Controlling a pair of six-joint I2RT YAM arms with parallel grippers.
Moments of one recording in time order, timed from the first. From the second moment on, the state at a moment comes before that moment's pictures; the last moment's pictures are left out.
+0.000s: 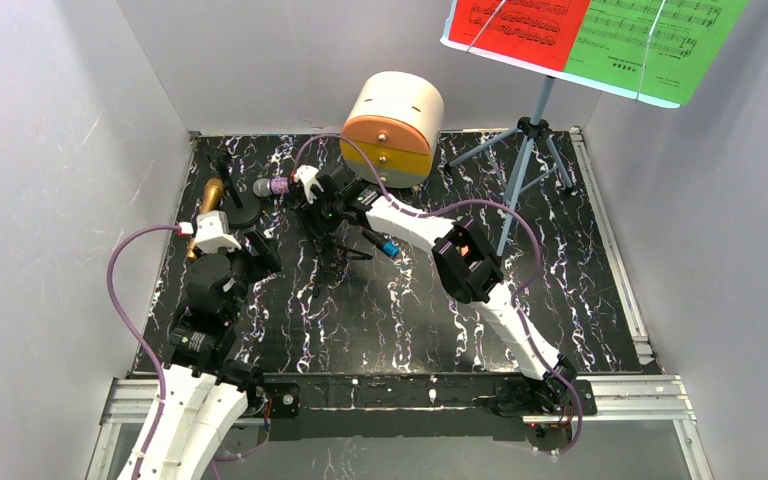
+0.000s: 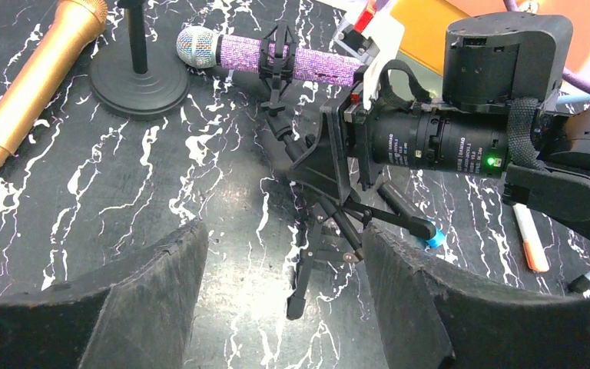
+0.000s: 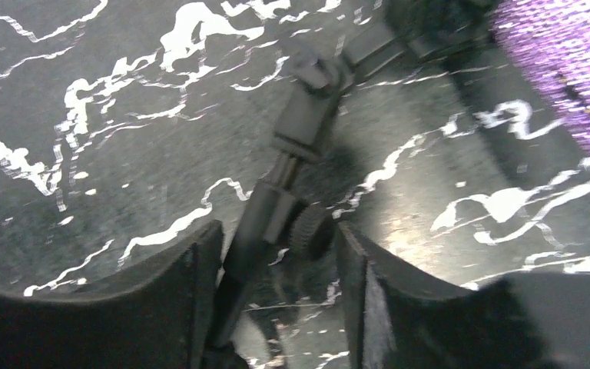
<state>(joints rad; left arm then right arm) -0.26 0.48 0.61 -0.39 -0.26 -0.38 0.88 2.52 2.20 -0.36 -0.24 -0.02</state>
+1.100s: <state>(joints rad) -0.26 0.64 0.57 -0.29 -0.15 -0.49 0.86 1.75 0.86 0.48 -0.33 0.05</state>
